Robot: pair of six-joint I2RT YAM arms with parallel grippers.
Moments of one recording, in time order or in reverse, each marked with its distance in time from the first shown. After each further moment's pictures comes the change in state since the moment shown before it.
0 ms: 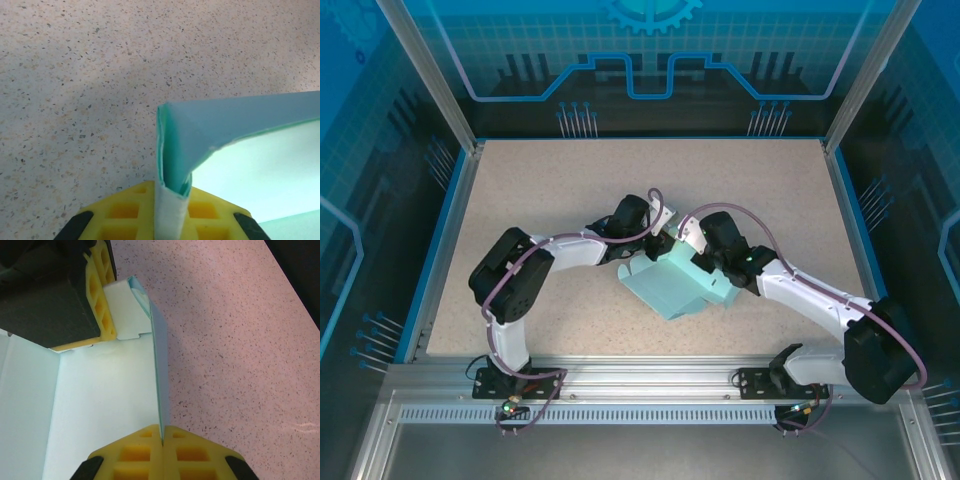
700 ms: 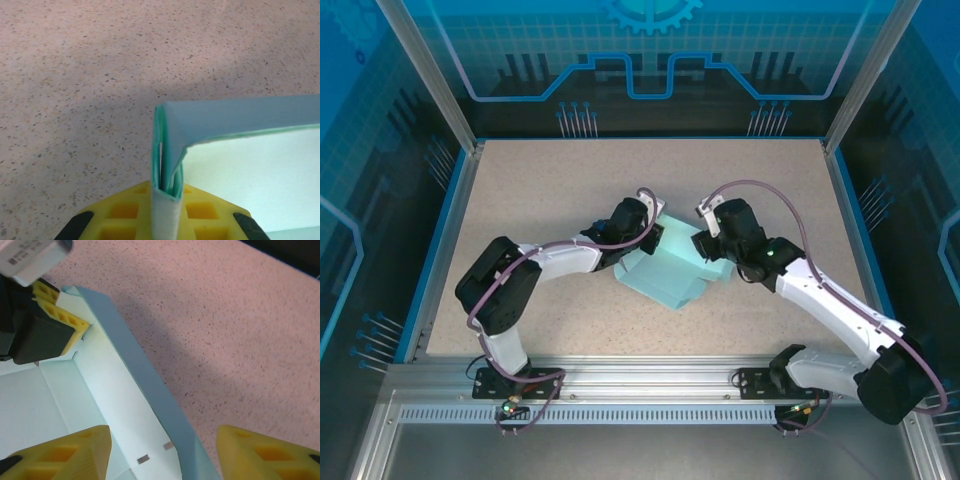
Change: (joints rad) left arm -0.036 -0.098 -0.060 0.019 -0.368 -0.092; right arm -0.027 -0.111 0.148 -0.236 -0.018 0.461
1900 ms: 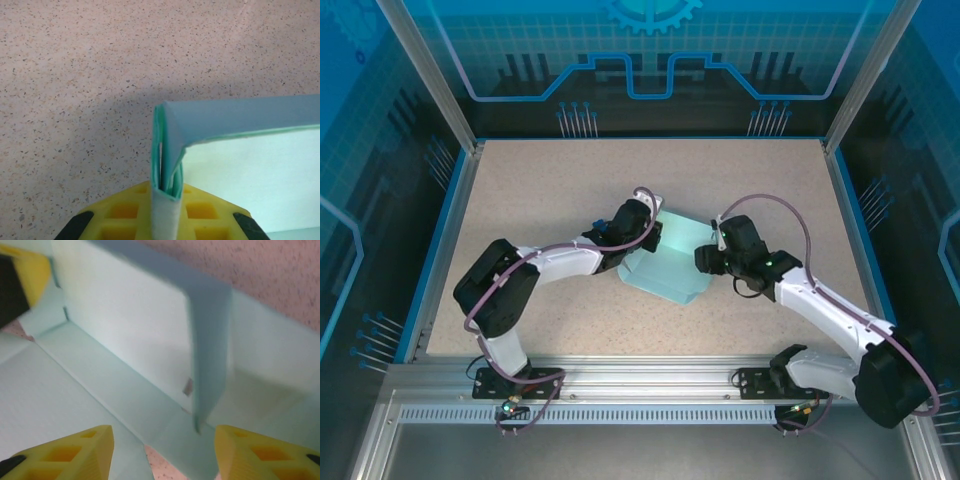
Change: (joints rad) left arm -0.026 -0.019 0.000 0.000 -0.111 -0.078; right arm -0.067 -0.029 -0.209 0.076 -0.172 0.372
